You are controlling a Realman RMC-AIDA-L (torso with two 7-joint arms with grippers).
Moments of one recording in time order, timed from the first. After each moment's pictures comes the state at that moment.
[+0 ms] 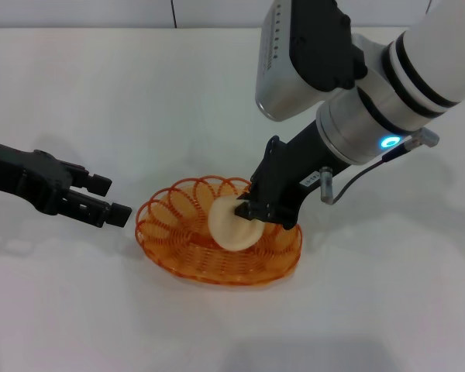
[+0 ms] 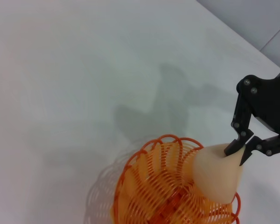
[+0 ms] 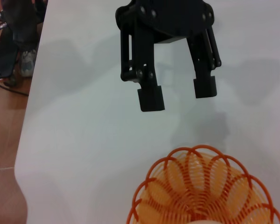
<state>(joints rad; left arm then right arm) -0.57 -1.92 0.85 1.01 2.21 1.89 -2.05 0.80 2.03 -1.71 -1.36 -2.18 -1.44 2.33</state>
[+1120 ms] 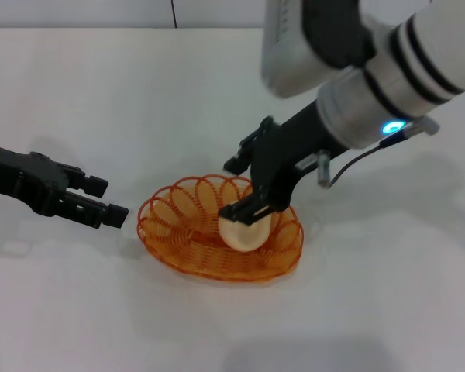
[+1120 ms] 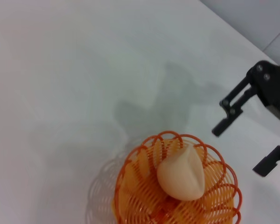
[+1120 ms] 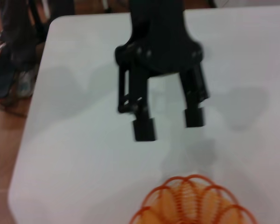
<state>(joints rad) -0.57 -1.92 0.85 1.01 2.22 1.89 -2.05 0.78 2.02 -1.68 -1.42 -2.15 -1.42 2.32</state>
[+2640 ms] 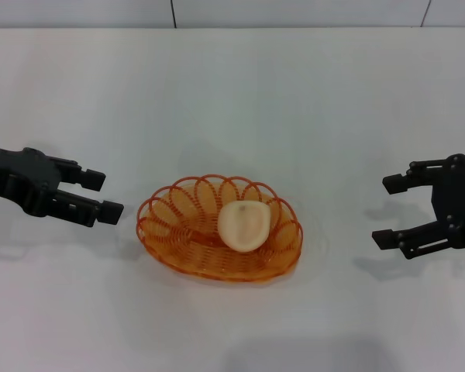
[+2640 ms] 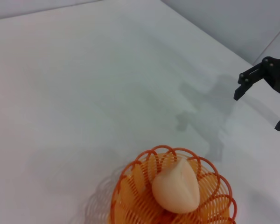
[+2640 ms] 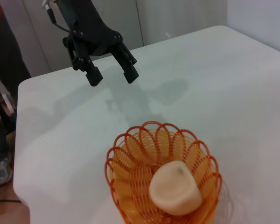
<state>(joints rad) -0.53 -1.92 0.81 1.01 2.17 1.90 -1.97 0.29 2.01 -1.19 -1.43 -1.96 -1.65 1.88</state>
